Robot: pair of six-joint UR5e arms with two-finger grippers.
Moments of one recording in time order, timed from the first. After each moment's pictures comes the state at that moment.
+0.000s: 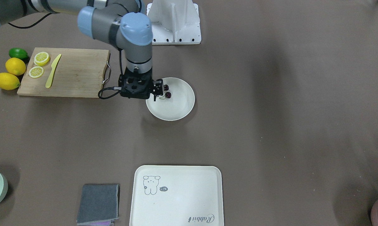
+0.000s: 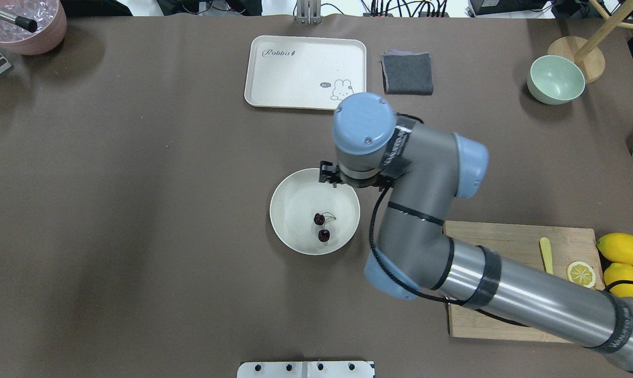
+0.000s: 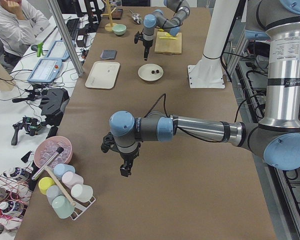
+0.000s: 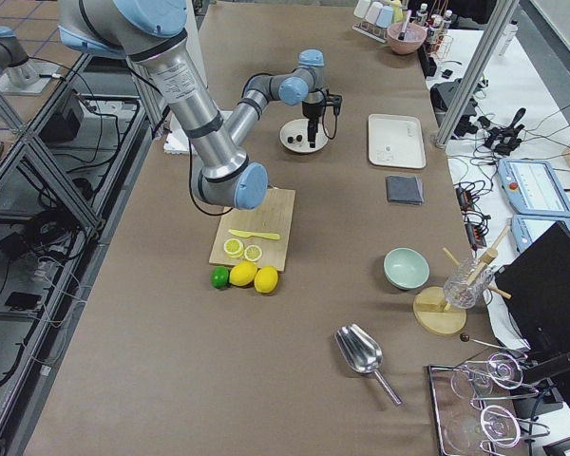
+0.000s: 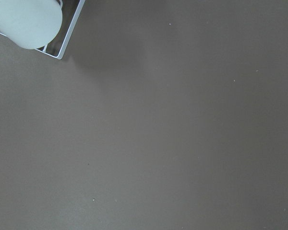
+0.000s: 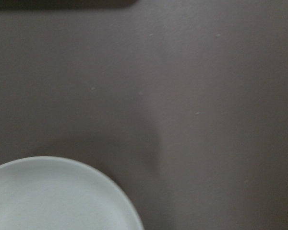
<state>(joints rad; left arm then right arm) -1.58 -1.54 -1.72 -1.42 -2.32 0.32 0.62 -0.94 1.74 -1.73 1.87 1.17</state>
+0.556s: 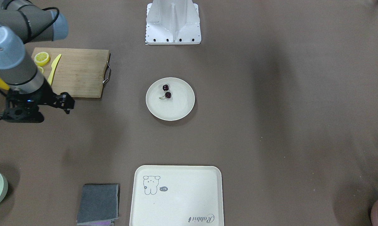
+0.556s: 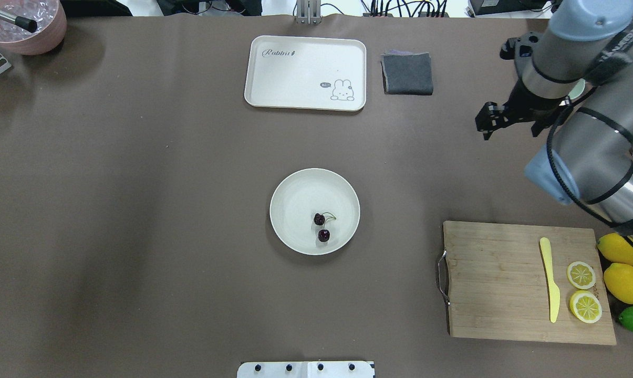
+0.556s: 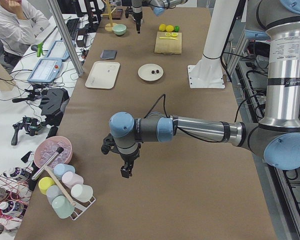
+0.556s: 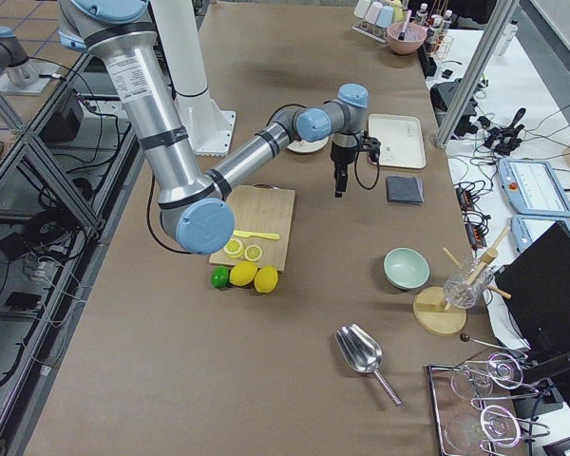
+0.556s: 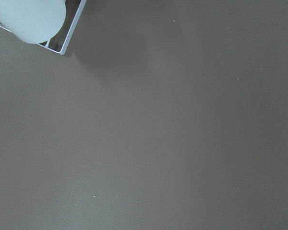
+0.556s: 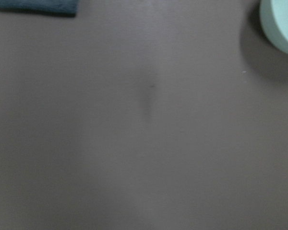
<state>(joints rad) -1.58 -1.54 -1.71 -1.41 -2.32 0.31 1.01 -1.21 1.79 -1.81 2.10 0.63</state>
